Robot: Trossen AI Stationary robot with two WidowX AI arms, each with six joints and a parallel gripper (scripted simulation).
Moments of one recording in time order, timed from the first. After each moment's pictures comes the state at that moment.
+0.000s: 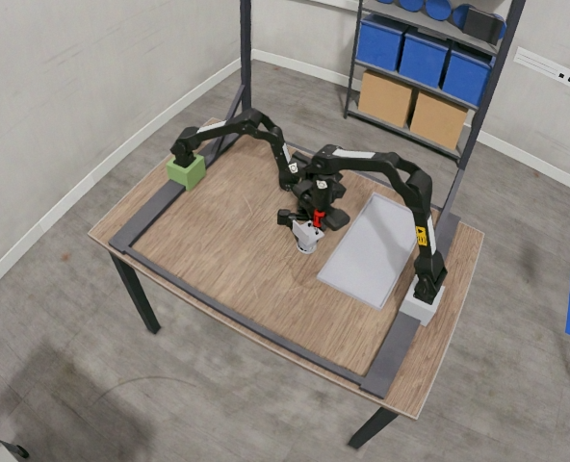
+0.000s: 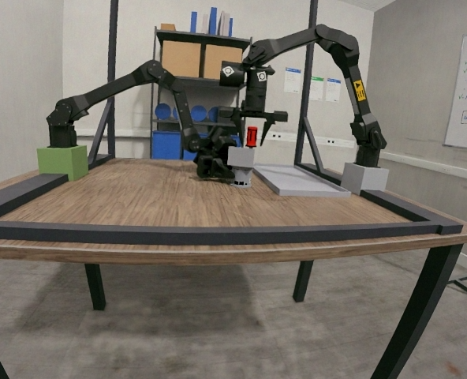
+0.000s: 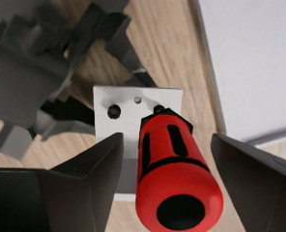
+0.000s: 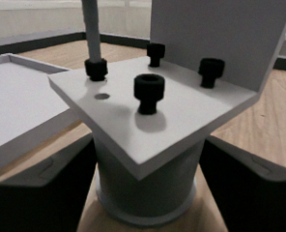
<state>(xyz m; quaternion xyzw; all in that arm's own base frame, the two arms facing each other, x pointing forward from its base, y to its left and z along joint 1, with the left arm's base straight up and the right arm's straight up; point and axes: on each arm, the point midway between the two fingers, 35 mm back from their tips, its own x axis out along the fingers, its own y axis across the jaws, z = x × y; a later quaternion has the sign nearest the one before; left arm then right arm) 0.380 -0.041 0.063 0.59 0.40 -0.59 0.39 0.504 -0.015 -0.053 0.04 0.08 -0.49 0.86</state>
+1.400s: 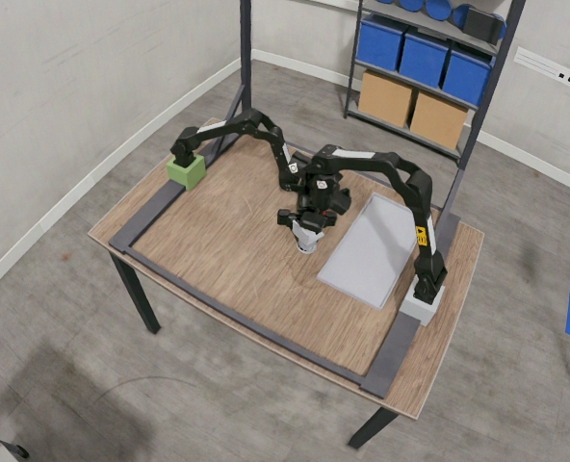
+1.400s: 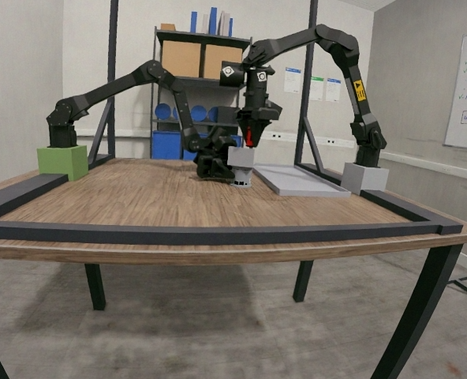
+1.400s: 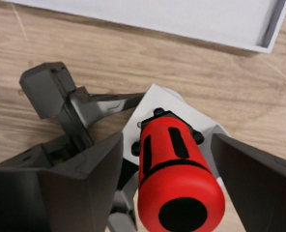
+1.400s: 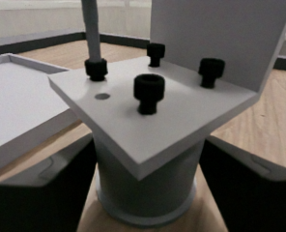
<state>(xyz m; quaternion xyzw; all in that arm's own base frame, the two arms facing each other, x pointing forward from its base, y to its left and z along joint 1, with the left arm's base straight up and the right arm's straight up) 0.379 -0.041 0.063 0.70 0.05 -0.71 0.05 0.504 -0.015 -0.053 0.04 0.08 -0.49 0.86</state>
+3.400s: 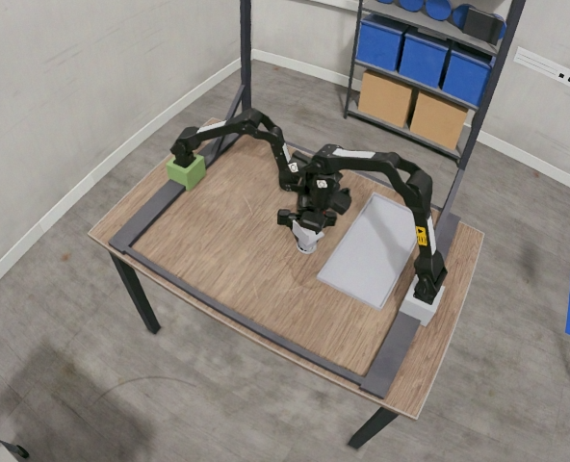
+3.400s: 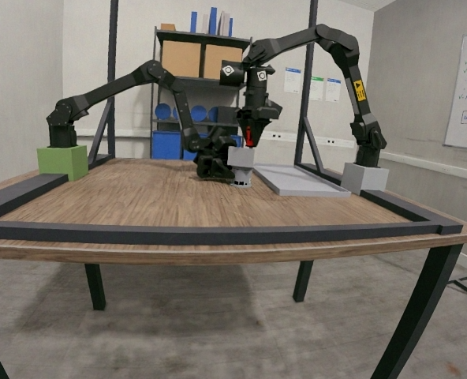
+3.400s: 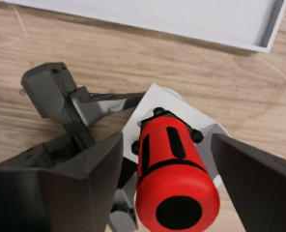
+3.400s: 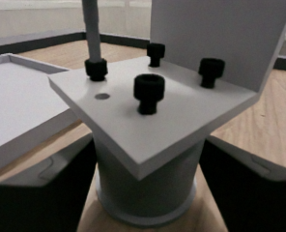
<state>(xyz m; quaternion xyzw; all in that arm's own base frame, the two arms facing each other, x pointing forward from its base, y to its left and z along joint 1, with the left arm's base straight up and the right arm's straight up) 0.380 -0.041 0.065 0.70 0.05 -0.71 0.05 0.504 -0.015 -0.053 0.04 0.08 -0.49 0.86</state>
